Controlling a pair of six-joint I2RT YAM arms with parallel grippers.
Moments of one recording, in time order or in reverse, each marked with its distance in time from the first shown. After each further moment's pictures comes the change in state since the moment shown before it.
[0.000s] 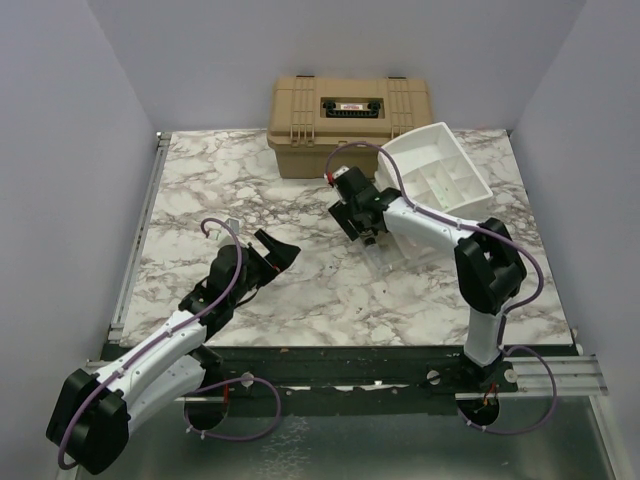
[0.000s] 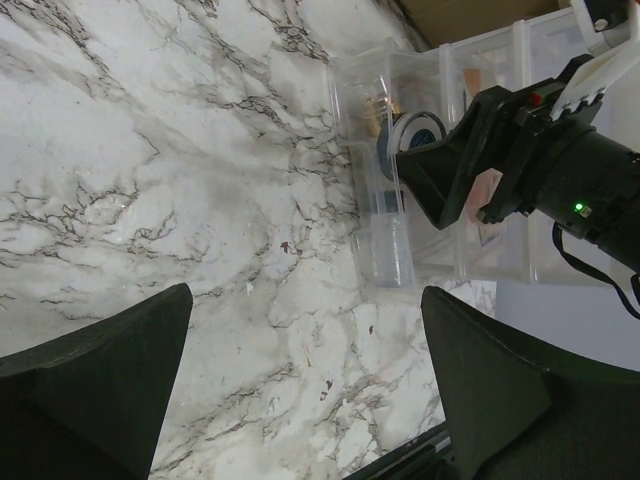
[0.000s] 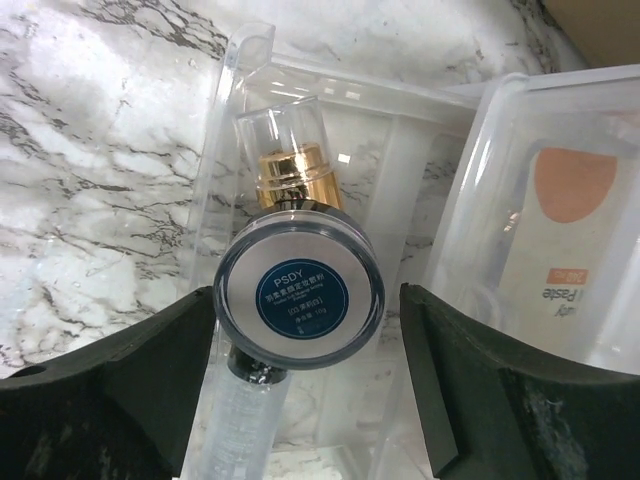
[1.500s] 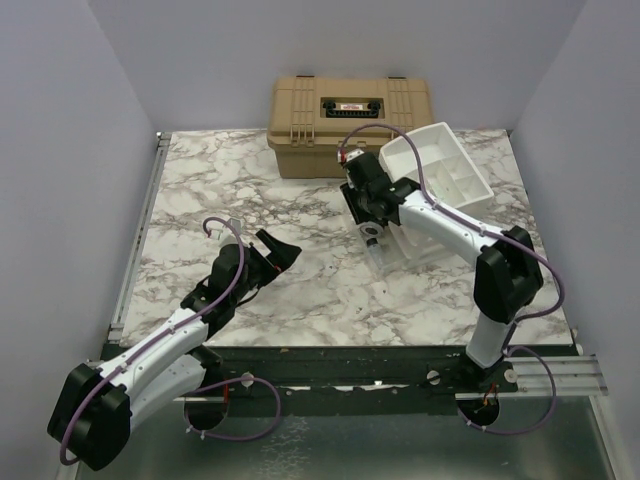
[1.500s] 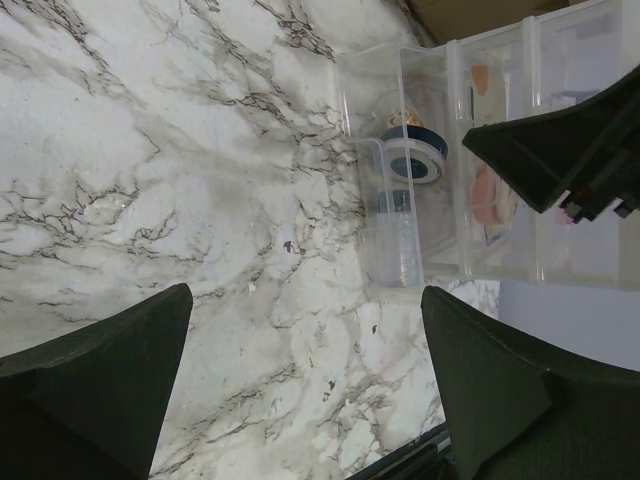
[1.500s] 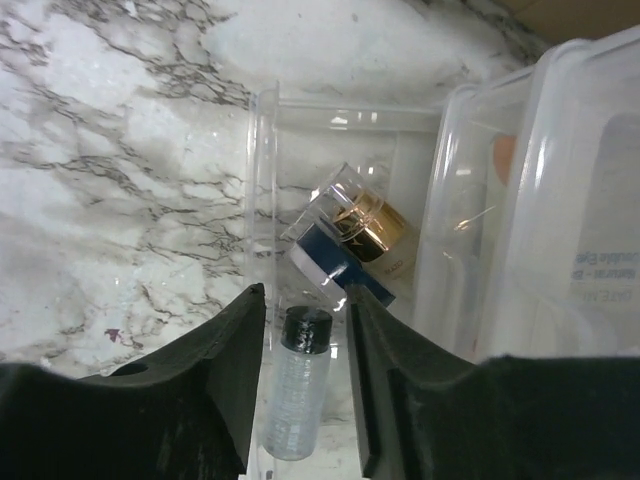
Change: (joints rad) left arm 0.001 0.030 0.000 0.018 0.007 0.000; right arm -0.039 -0.128 0.059 -0.063 -0.092 0.154
